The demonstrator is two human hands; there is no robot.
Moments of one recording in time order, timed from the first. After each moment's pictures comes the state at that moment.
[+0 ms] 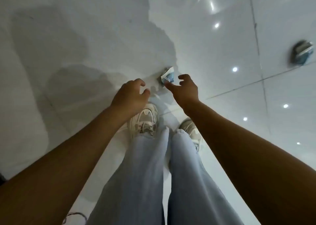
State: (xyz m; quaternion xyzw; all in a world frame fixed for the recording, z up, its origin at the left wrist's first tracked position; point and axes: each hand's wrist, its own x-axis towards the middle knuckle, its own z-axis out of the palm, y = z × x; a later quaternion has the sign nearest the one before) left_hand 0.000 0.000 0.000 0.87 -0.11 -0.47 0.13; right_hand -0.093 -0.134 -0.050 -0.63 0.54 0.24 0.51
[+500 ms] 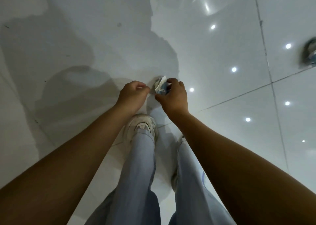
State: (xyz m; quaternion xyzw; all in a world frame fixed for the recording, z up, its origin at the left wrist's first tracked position) left_hand 0.008 -0.028 -0.062 0.83 0.08 -0.49 0.25; right_hand -0.083 -0.112 -0.100 -0.68 0.51 0.19 0.50
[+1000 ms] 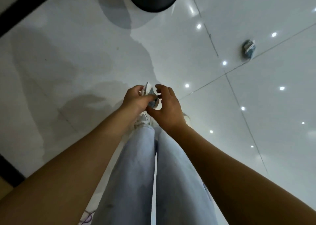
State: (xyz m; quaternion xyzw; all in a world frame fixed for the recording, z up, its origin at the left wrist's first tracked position) left_hand -0.009 -0.074 0.125 0.78 0.12 -0.54 0.28; right_hand -0.112 -0.123 0.118 -0.72 0.43 0.11 0.54
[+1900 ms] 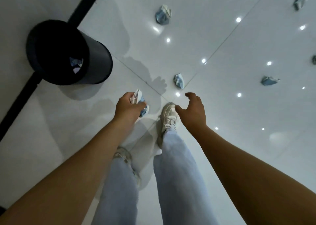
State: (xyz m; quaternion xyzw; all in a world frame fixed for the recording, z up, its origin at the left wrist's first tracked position) left_hand -0.049 -0.357 0.232 0.81 -0.03 -0.53 0.24; right_hand -0.231 -0.421 0.207 -0.59 0.67 0.09 0.44
